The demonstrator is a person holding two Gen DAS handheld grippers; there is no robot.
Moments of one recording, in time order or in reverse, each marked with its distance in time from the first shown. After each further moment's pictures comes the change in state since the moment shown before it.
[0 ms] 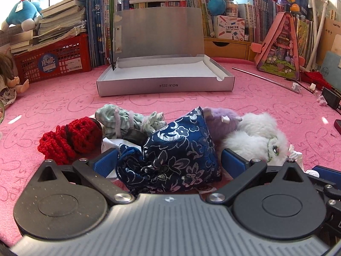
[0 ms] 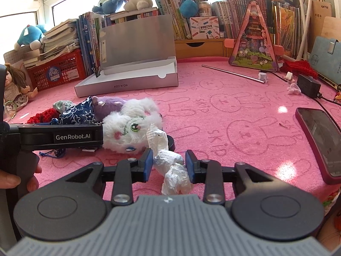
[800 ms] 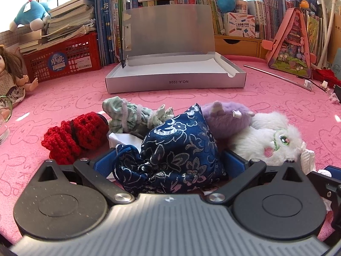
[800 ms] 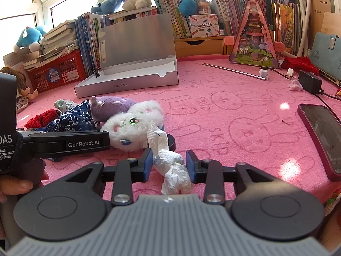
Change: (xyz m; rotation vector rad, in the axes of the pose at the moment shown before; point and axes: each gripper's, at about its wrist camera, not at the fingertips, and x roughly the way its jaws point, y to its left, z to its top) left arm 0.005 0.000 -0.005 -0.023 -0.006 0.062; right arm 0.003 -0.001 0.000 0.016 0.002 0.008
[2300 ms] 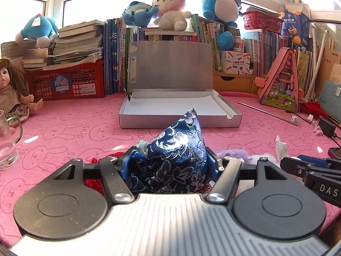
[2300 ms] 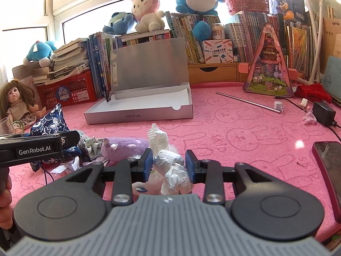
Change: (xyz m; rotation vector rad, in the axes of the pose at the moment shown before) left arm -0.048 0.048 0.030 -0.034 -0.141 -0.076; right arm 0.009 0.014 0.034 -0.042 -0.121 0.054
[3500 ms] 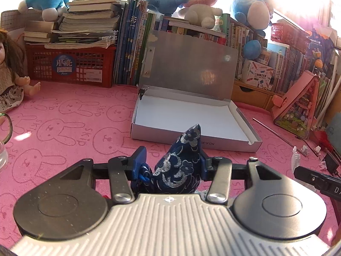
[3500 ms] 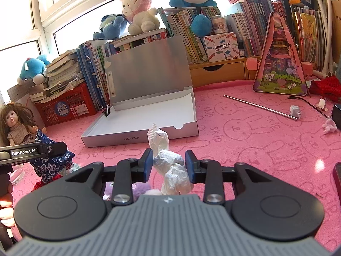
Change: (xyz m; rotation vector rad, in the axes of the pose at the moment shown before) left arm 0.061 0.062 0.059 -0.171 0.090 -0.031; right arm 0.050 -0.025 0.054 0.101 0.053 0.065
